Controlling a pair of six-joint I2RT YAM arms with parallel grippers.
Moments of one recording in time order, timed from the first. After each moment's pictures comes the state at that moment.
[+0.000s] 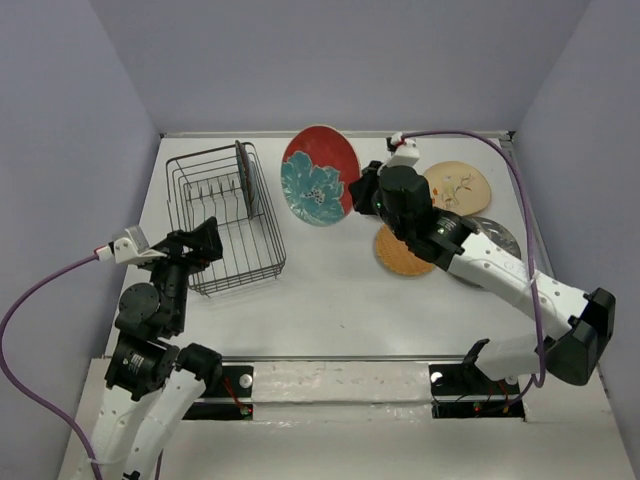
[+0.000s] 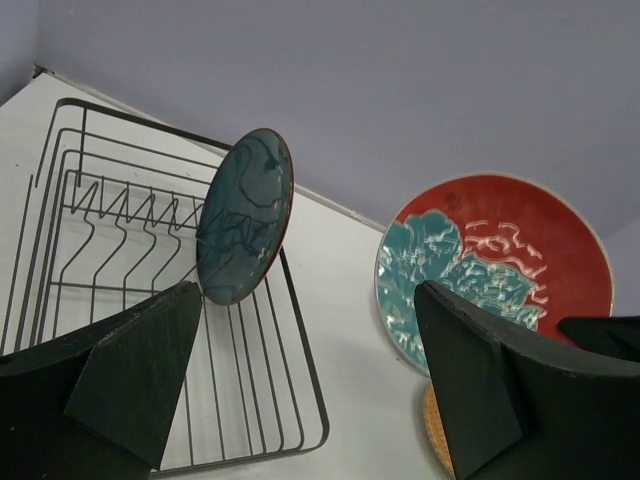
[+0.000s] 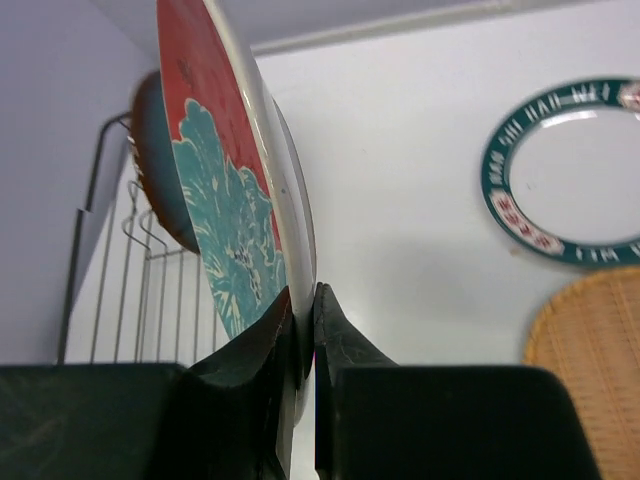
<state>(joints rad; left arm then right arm) -0.40 0.29 0.68 -0.27 -0.41 -0.52 0.81 1.29 1.21 -0.23 0.46 0.60</state>
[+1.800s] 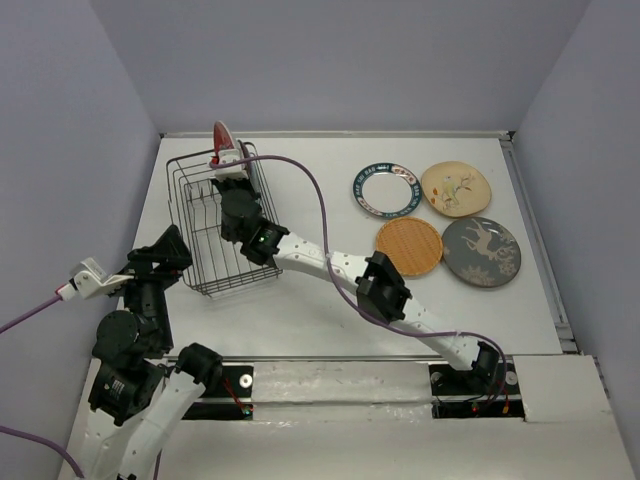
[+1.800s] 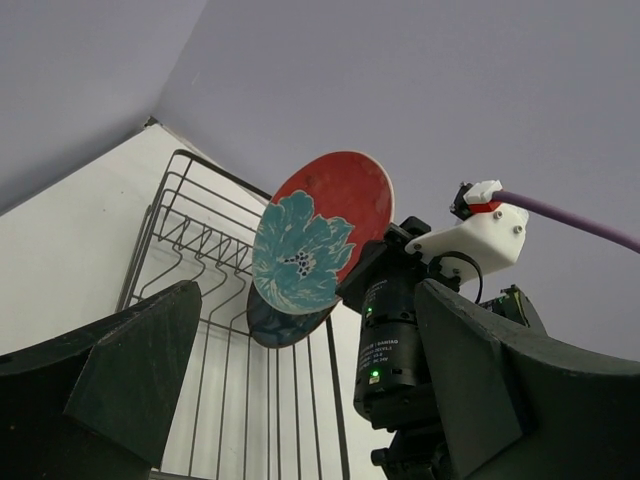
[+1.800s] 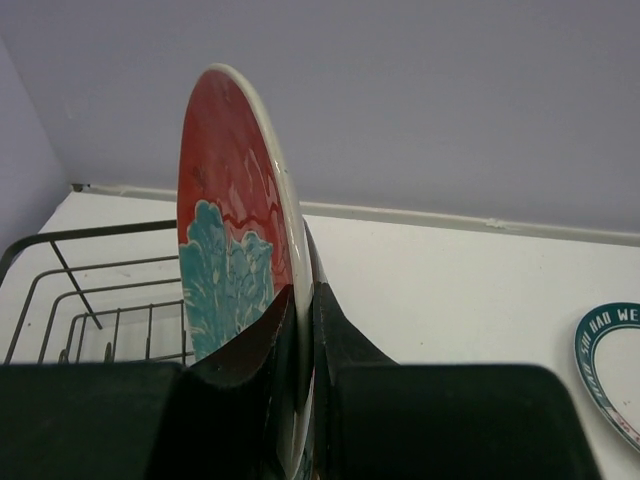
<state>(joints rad) -0.47 0.15 0.72 -0.35 -0.74 -0.55 1.11 2.65 2.56 0.41 1.08 -0.33</state>
